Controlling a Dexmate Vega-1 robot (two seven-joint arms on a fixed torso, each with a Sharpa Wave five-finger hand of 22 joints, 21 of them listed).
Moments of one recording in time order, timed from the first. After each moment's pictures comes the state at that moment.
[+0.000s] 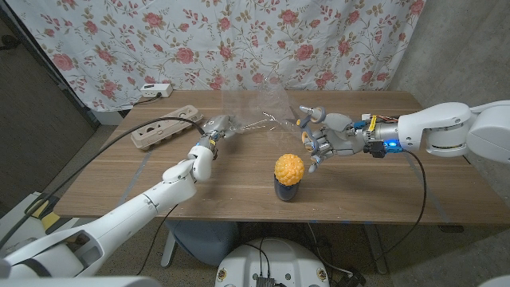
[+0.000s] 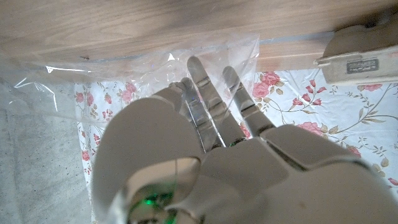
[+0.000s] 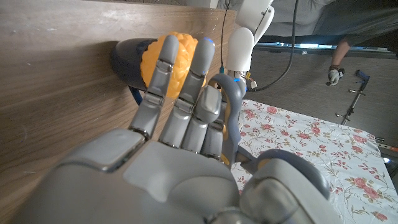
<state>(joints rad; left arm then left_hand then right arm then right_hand) 0.76 0.64 0.70 -1.61 0.47 0.27 0.41 1.18 0.22 0.54 0.00 0.18 0.62 -0.09 0.47 0.41 0.56 -0.17 0.90 0.71 0.91 -0.21 0.45 0.55 0.39 0.07 0.69 0.42 -1.12 -1.29 0.00 -2.37 1.22 -0.63 0.27 0.08 0.00 -0.16 -0.03 0.40 0.85 0.04 1.16 1.11 1.06 0.01 1.51 1.19 1.08 -0.15 0.61 1.00 0.78 0.11 0.73 0.20</state>
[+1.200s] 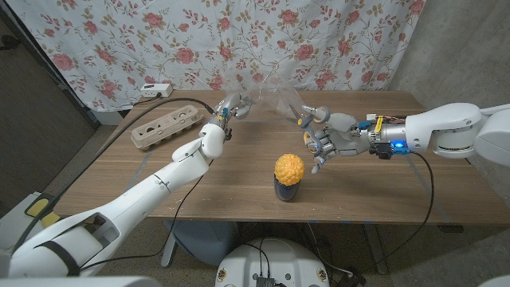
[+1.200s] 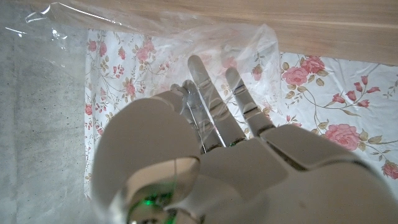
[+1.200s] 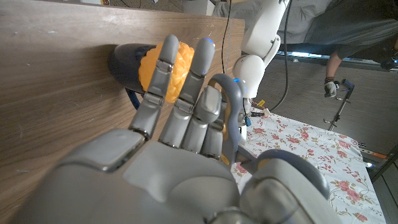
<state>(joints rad) 0.67 0.58 0.67 -1.66 0.32 0.26 0.34 1.17 0.21 0.59 0.03 0.18 0.61 -0.08 0.47 0.52 0.51 -0.17 0.99 0.84 0.88 -0.20 0.52 0.72 0.33 0.08 0.77 0.46 -1.26 -1.28 0.13 -2.38 1.16 -0.59 0.35 0.09 0.01 -0.16 -0.03 0.40 0.85 0.04 1.16 1.11 1.05 0.00 1.51 1.19 1.08 -0.15 0.61 0.99 0.78 0.11 0.73 0.20</state>
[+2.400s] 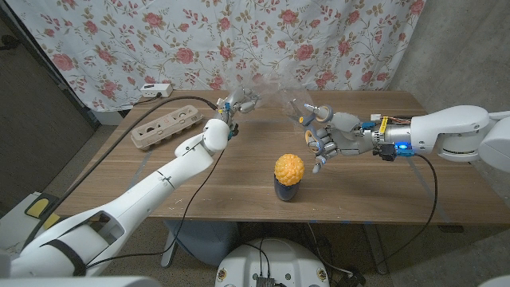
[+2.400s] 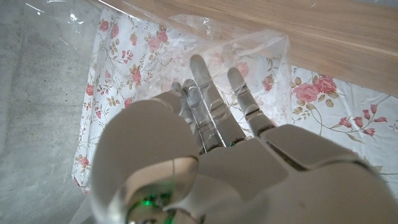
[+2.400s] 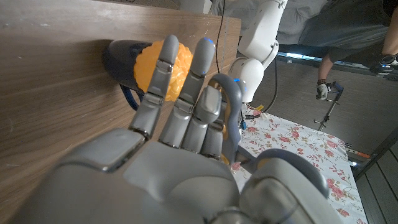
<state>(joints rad) 0.65 0.53 0.68 -1.70 0.21 0.31 0.34 1.14 0.21 0.57 0.01 0.18 0.62 -0.07 0.46 0.60 0.53 -0.14 1.10 0.97 0.85 -0.16 0.70 0.97 0.28 0.11 0.90 0.48 -1.32 -1.20 0.21 -2.40 1.07 -0.60 0.40 0.09 0.00 -0.16 -0.02 0.39 0.85 0.04 1.16 1.11 1.05 0.00 1.51 1.19 1.08 -0.15 0.62 0.99 0.78 0.11 0.73 0.21</state>
